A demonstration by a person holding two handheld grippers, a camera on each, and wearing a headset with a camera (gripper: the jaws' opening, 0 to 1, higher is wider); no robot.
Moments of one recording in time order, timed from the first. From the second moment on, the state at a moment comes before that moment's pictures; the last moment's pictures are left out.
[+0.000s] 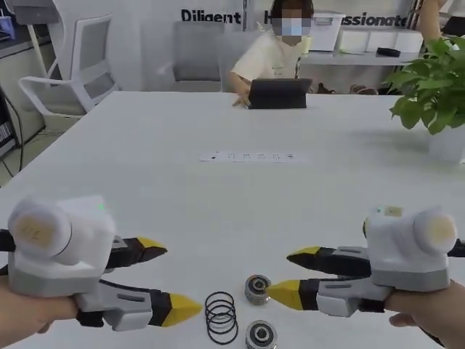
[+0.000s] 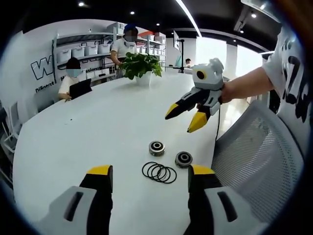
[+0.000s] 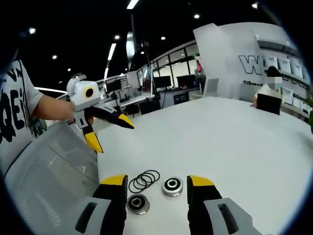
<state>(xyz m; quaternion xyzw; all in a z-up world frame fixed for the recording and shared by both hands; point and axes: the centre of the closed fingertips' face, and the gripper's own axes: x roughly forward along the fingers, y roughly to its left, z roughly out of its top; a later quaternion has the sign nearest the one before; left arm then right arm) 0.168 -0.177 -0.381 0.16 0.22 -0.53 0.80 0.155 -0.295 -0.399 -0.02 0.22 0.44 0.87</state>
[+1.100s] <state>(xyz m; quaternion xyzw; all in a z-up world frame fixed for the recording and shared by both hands) 0.163 -0.159 -0.372 0.17 0.21 -0.52 0.81 0.119 -0.328 -0.404 -0.07 0.22 0.43 0.87</state>
